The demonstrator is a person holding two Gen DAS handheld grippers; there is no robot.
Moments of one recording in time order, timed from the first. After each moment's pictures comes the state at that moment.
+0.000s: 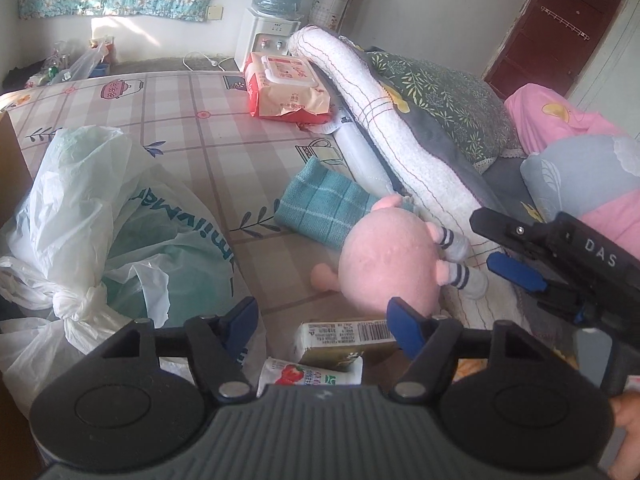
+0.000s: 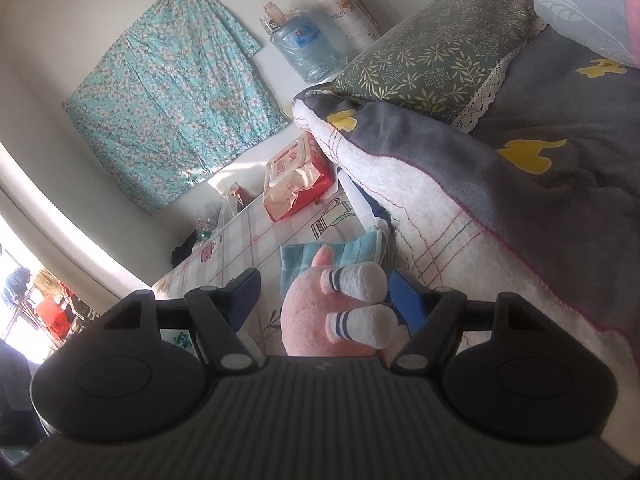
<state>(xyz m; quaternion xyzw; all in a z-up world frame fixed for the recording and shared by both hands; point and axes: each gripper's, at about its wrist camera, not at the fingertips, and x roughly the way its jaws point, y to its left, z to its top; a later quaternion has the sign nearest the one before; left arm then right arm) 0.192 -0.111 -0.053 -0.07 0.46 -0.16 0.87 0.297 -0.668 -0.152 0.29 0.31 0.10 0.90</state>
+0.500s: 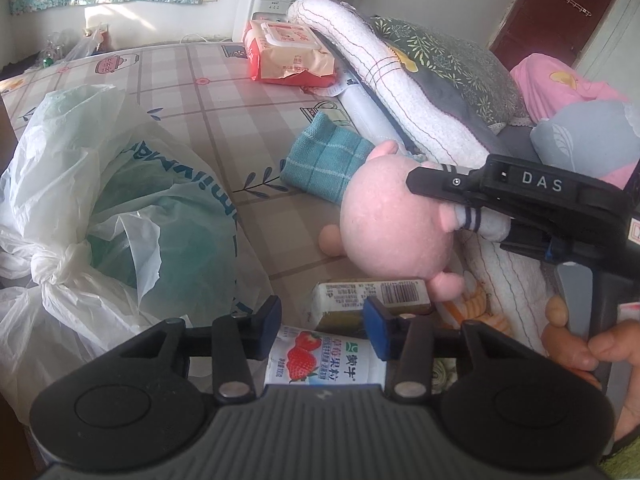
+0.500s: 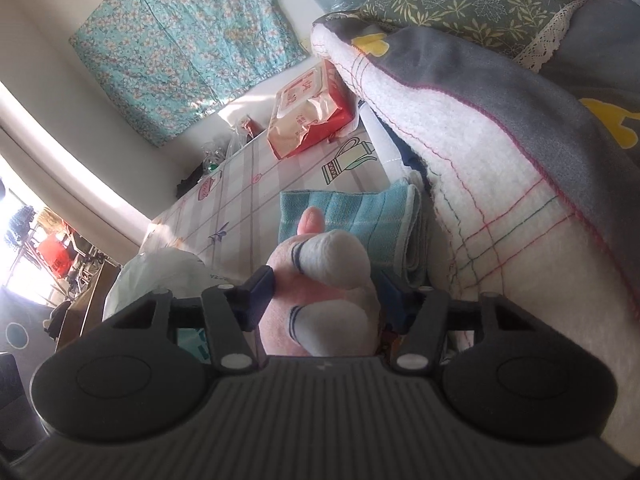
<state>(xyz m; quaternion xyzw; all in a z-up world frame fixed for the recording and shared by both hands) 0.189 -0.111 -0.079 -0.05 0.48 -0.16 0.86 0.338 -0.634 -0.179 0.26 0.37 0.17 0.88</state>
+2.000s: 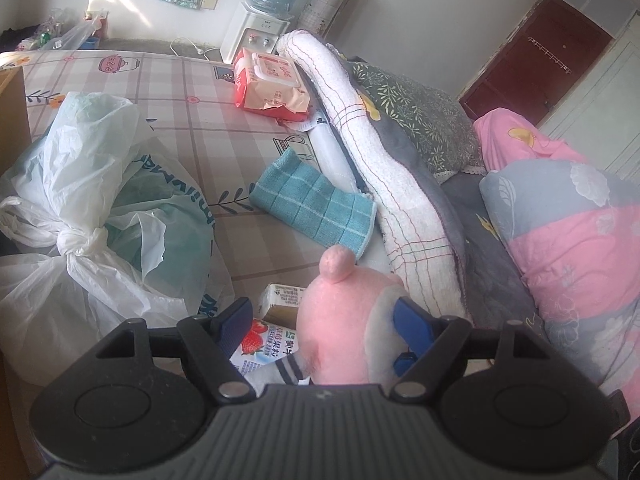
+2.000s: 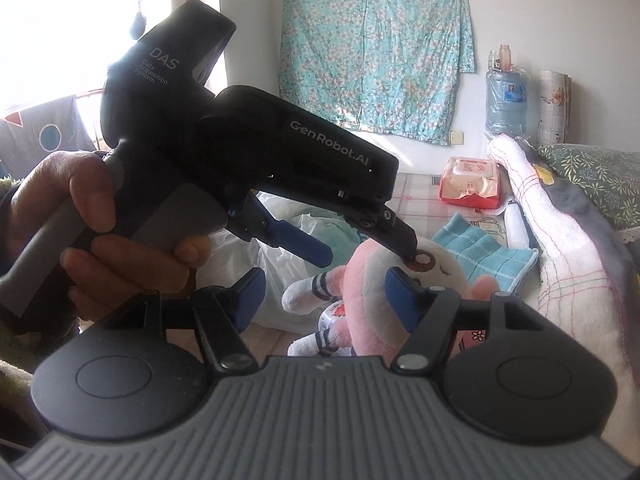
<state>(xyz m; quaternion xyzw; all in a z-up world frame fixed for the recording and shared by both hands) 0.159 -0.090 -0.033 -0.15 0.45 -0.19 0.86 0.121 -0.565 -0.125 -0.01 0.20 0.32 0.92</state>
